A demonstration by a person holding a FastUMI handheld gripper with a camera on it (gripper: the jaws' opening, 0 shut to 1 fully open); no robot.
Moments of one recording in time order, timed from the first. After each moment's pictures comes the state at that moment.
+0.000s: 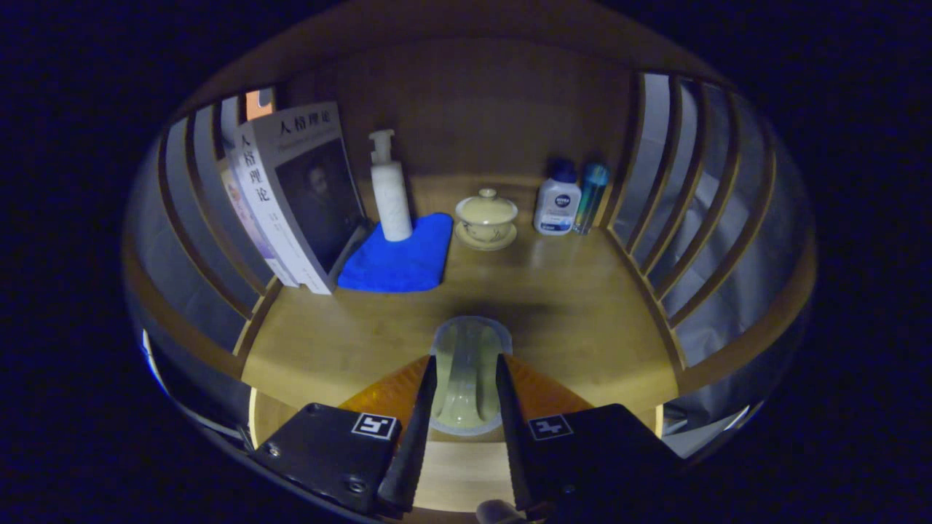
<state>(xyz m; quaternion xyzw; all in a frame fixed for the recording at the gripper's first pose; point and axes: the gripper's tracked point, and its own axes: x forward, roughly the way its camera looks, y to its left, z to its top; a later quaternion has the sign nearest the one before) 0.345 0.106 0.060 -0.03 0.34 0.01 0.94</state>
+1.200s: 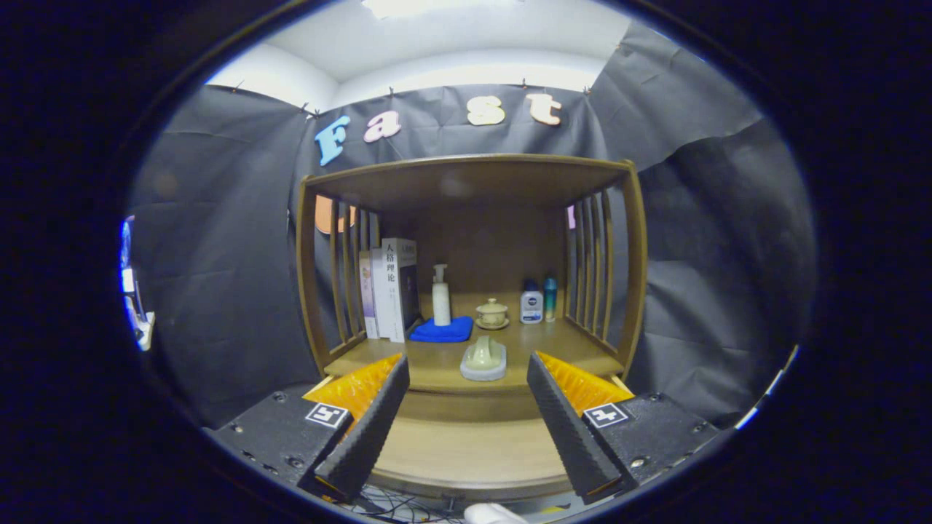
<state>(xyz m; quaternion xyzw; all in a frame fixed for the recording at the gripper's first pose) 0.096 0.106 0.073 0.00 -0.01 0.05 1.00</state>
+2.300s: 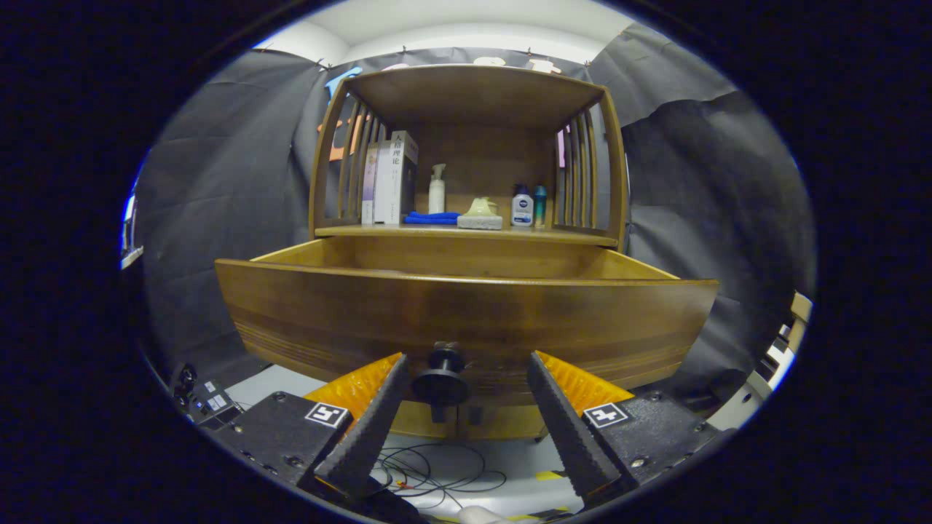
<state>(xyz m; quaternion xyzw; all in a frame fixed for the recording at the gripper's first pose) 0.065 0.103 -0.146 -0.04 0.09 0.02 1.00</state>
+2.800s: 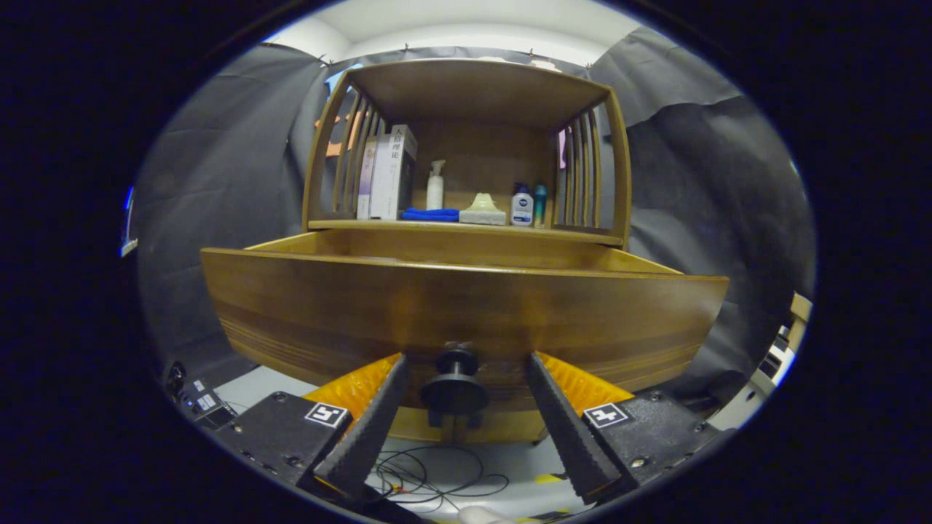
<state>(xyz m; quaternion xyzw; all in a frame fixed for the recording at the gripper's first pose) 0.079 0.107 -0.152 -0.05 0.08 -0.01 1.00</state>
